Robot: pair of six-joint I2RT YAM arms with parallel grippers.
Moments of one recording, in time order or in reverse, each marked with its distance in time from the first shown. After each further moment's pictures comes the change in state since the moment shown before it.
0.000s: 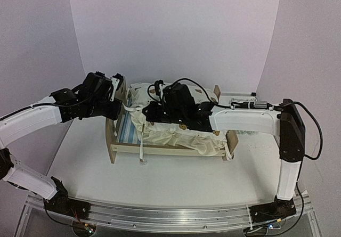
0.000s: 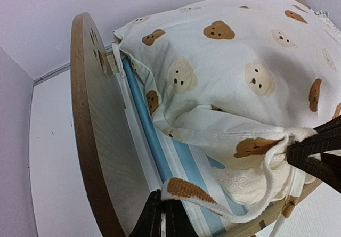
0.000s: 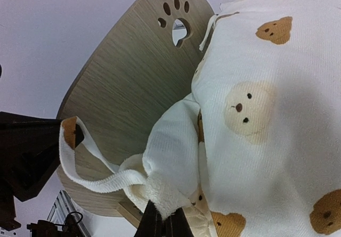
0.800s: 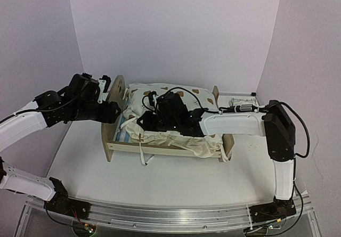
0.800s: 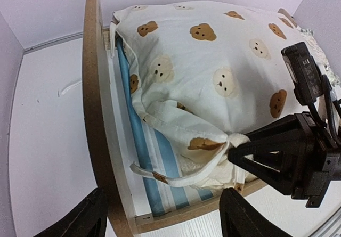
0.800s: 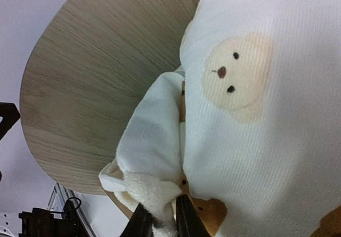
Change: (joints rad) left arm -0.004 -0.145 -0.031 -0.126 0.069 -0.195; right arm 0.010 0.108 0.023 0.026 -0.102 0.024
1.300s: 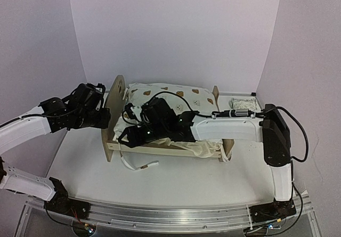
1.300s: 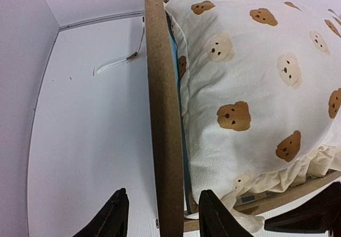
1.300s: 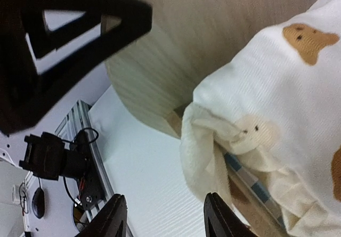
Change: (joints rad) left arm 0.003 0.000 -0.093 -0.005 -0.154 -0.072; right arm 0.090 0.040 0.118 -0.157 -0.192 -0.182
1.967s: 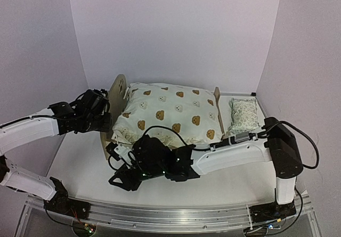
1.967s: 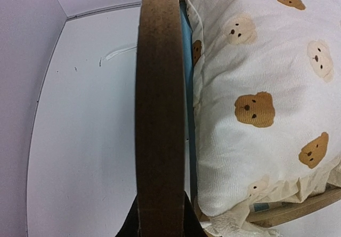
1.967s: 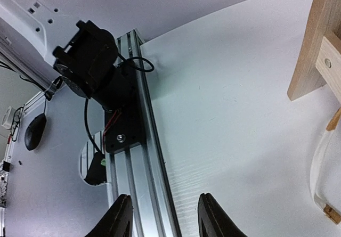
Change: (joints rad) left arm 0.010 0.065 -0.063 0.075 -0.039 -0.006; right arm 0.242 -0.069 -0.270 0.225 0.022 -0.182
